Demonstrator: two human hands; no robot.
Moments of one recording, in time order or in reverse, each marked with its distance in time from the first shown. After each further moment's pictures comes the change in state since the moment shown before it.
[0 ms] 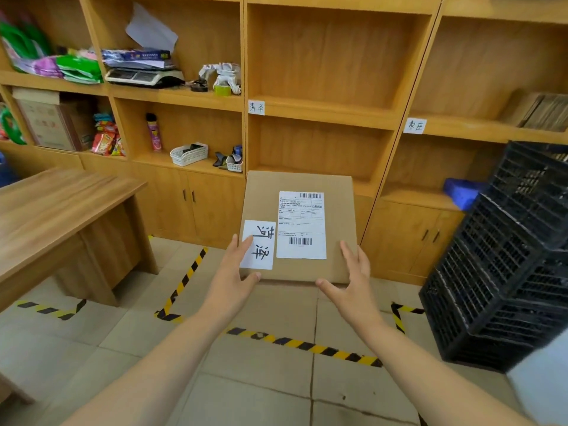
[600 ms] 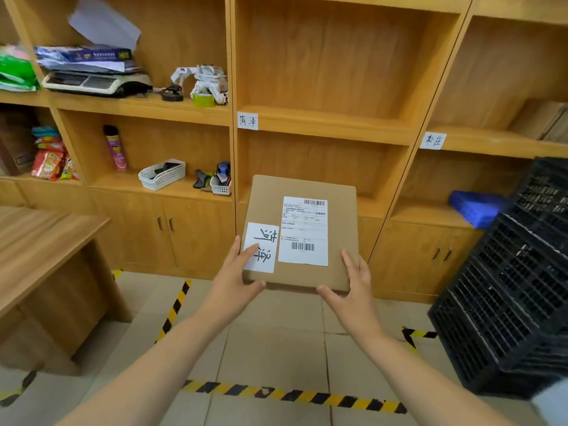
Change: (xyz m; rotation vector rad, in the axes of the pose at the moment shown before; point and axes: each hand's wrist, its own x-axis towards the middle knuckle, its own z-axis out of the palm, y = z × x) left_hand 0.293 -0.107 -0.053 0.007 -0.172 0.047; right_hand 0.253 -0.013 0.132 -0.054 0.125 0.055
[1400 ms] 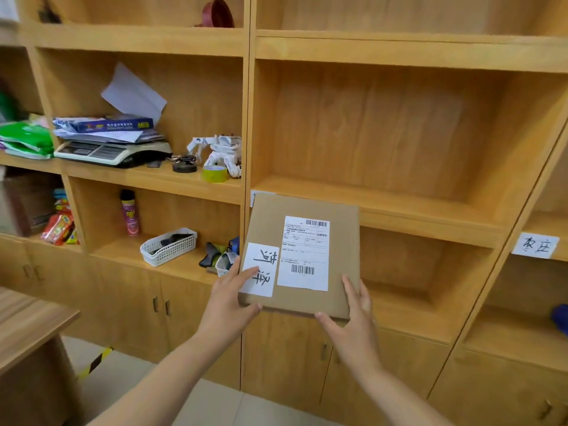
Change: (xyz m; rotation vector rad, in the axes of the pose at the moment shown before) left_hand 0.375 -0.029 -0.001 0.158 0.298 0.059; right_hand 0.410 0.017 0.059 -0.018 0.026 -0.185
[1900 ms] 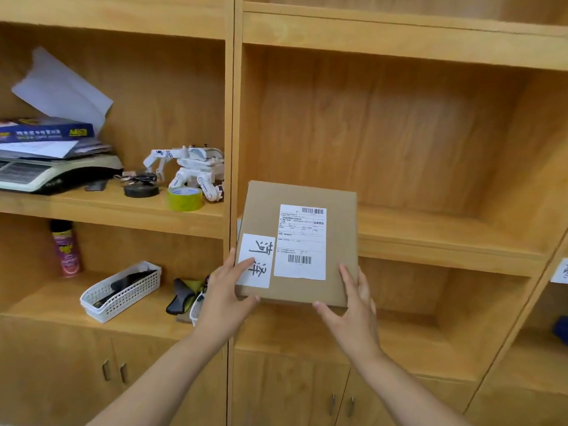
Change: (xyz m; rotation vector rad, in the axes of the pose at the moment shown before) left_hand 0.225 -0.104 0.018 -0.083 -0.027 0.066; right_hand 0.194 -0.015 0.107 -0.160 0.140 -0.024
